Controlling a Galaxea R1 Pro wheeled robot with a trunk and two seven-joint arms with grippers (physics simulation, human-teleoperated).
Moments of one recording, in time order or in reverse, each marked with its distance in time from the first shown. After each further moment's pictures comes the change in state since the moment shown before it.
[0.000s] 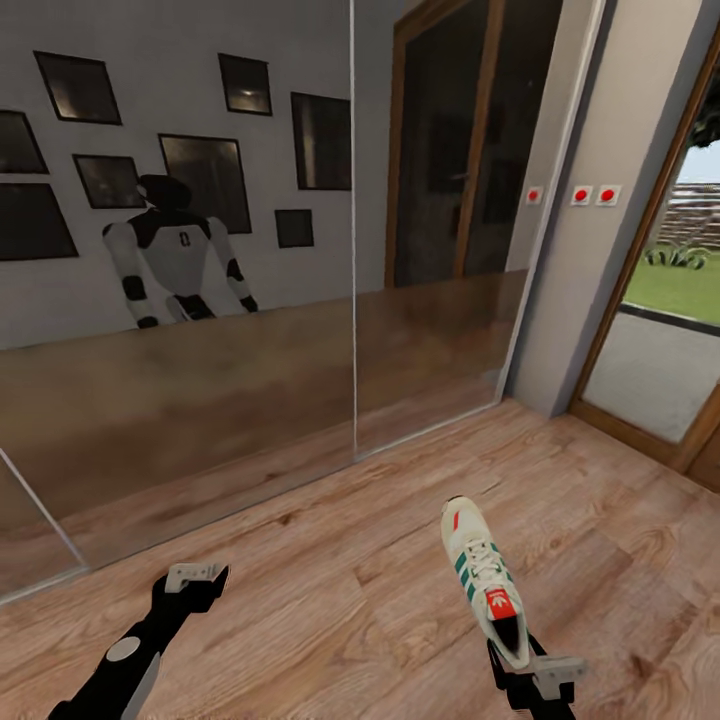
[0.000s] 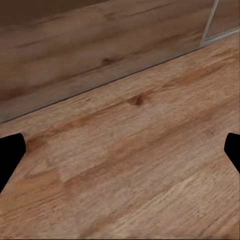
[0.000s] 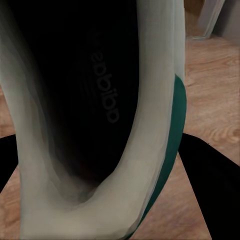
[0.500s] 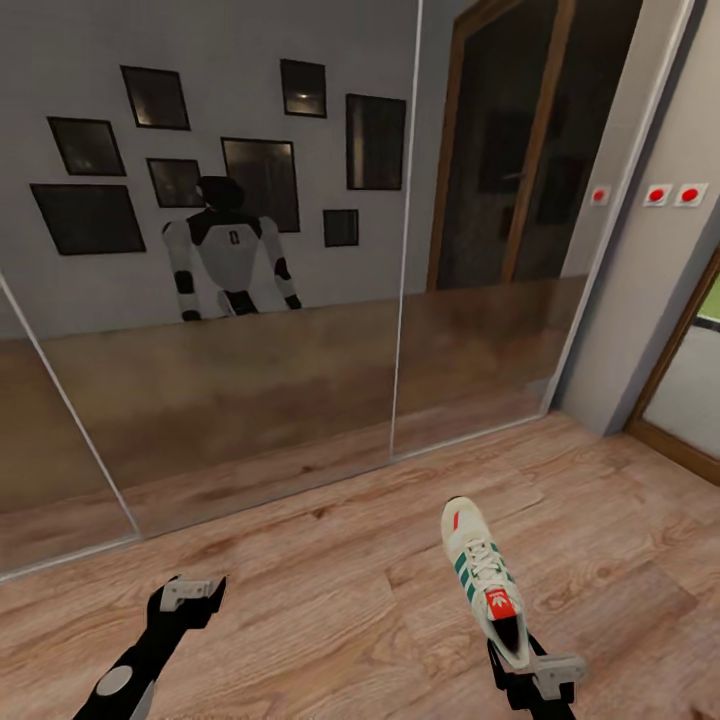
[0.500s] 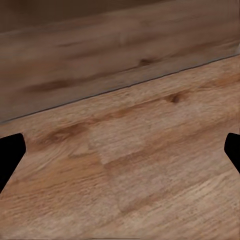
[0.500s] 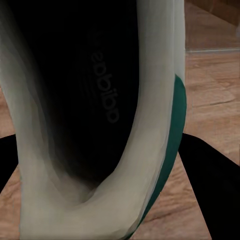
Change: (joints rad) left arm 0.058 -0.003 -0.002 0.000 0.006 -0.118 0.000; right arm 0.000 0.000 0.000 0.000 0.000 0.000 0.000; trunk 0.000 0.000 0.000
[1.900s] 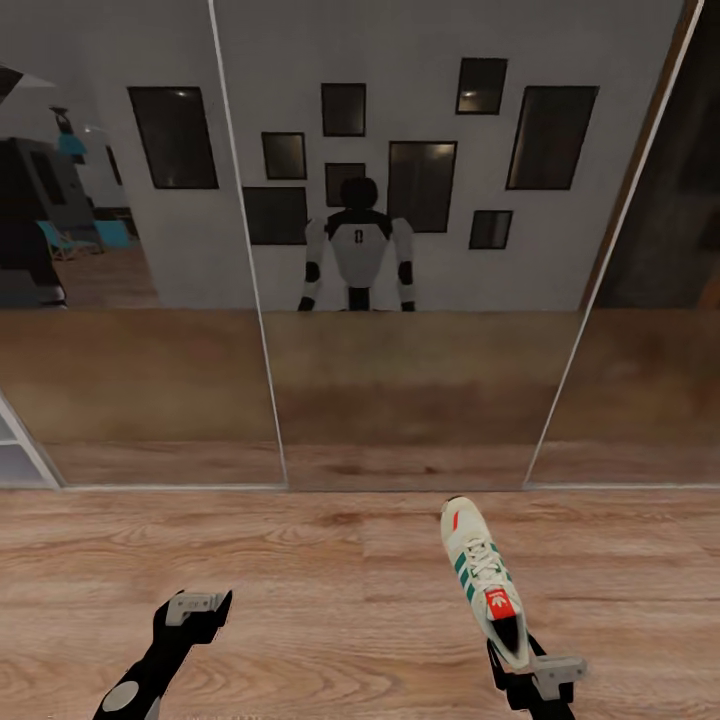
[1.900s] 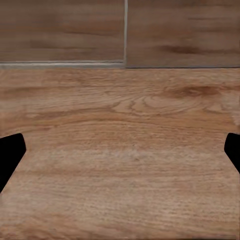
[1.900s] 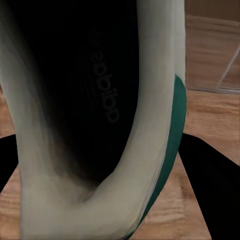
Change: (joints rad) left arm 0.009 -0.023 0.006 0.053 0.000 -0.026 0.001; right arm 0.000 0.001 0.001 0.000 0.001 0.000 0.001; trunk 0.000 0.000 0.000
